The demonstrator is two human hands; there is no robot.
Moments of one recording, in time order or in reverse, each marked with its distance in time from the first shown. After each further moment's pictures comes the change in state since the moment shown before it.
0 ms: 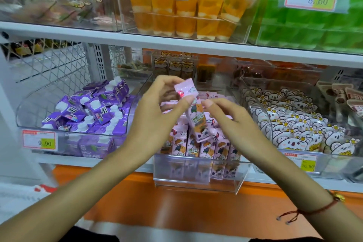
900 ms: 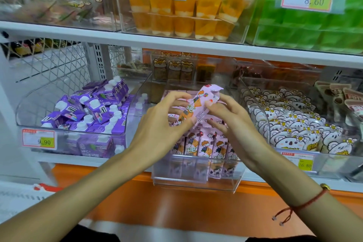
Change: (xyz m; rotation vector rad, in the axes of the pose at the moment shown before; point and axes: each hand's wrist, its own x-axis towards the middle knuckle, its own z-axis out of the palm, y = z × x) left_hand -0.009 -0.015 0.007 0.217 -0.110 -0.058; right_hand 0.000 0.002 0.005 0.587 0.045 0.232
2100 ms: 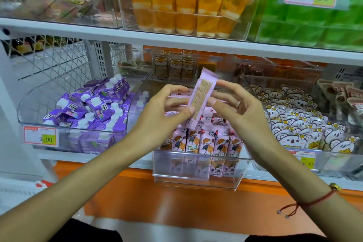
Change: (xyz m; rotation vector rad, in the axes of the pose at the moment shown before) left_hand 0.010 0.001 -0.010 -0.245 -0.091 -0.088; right_hand -0.006 -0.010 -0.008 -0.164 -0.034 -0.304
